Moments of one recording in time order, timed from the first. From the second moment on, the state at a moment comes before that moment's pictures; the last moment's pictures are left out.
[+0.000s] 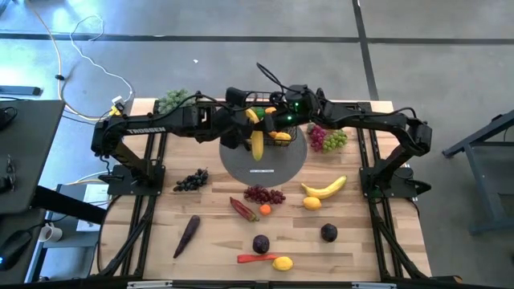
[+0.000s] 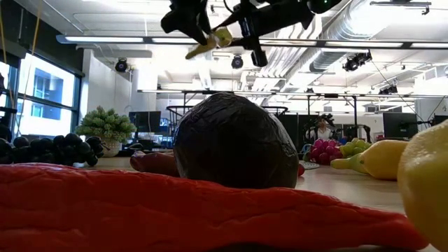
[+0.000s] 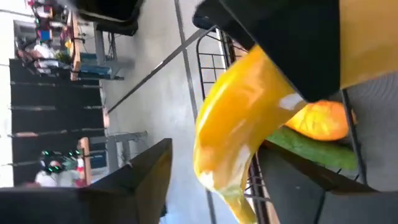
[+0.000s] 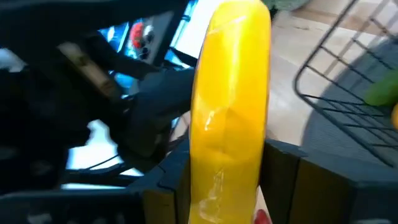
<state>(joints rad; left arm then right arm) 0.23 1.56 1.56 -0.78 -0.66 0.80 -0.35 1.60 1.30 -0.08 -0.40 0.94</state>
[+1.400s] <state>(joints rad) 0.48 1.43 1.57 -0.86 -0.44 0.34 -0.61 1.60 1.29 0.00 -0.03 0.55</state>
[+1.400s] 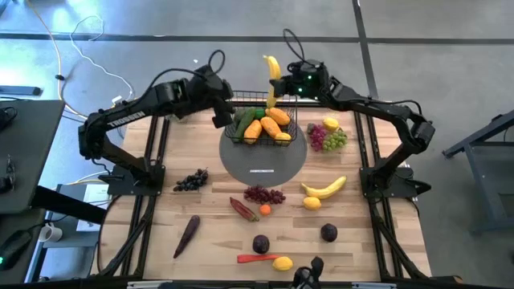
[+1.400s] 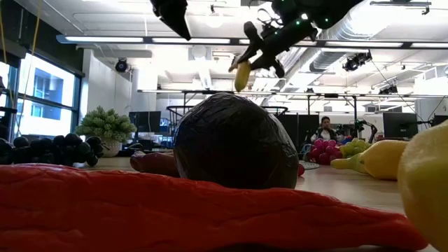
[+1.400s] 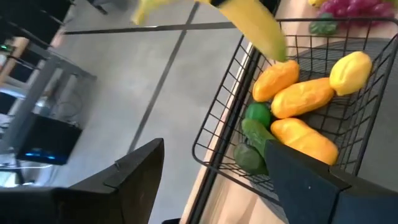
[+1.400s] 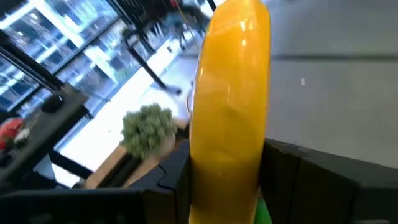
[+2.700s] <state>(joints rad) 0.71 1.42 1.57 -0.87 -0.37 0.32 -0.79 1.67 1.29 -0.20 -0.58 0.07</state>
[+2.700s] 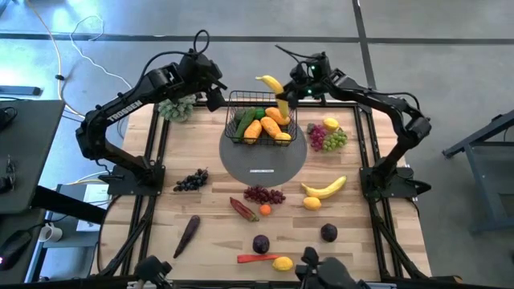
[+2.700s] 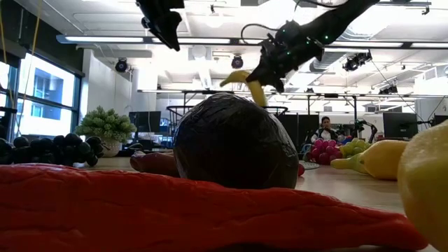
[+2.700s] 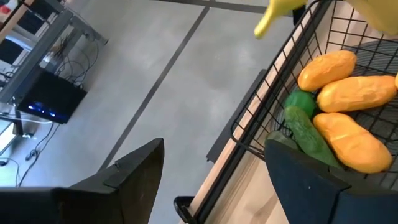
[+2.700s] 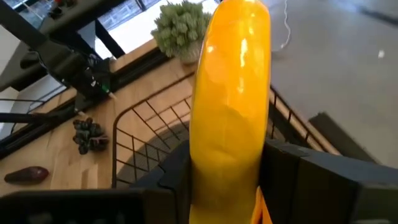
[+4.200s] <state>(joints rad) 0.72 1.43 1.56 -0.87 -0.37 0.32 -0.75 1.67 1.07 0.02 -0.33 0.38</state>
